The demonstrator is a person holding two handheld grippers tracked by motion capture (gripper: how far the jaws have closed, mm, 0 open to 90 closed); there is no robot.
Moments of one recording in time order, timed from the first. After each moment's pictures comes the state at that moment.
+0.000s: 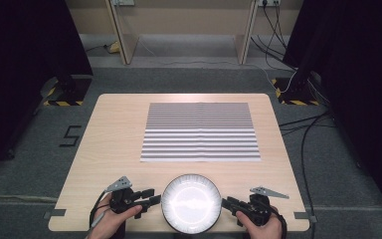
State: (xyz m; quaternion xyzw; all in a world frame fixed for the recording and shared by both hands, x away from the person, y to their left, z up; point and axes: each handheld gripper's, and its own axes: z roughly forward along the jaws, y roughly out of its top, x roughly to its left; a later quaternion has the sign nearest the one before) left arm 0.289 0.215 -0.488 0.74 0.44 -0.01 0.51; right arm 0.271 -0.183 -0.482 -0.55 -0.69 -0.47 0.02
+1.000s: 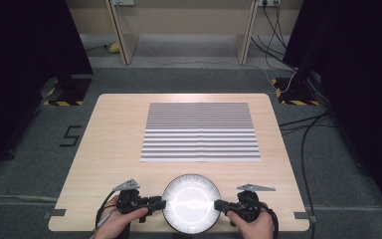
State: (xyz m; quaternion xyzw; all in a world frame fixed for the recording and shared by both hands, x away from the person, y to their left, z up) left arm 0.290 0.203 -0.492 0.75 0.45 -0.06 0.48; right arm 0.278 -0.160 -0.468 -0.54 -0.73 -0.42 0.04
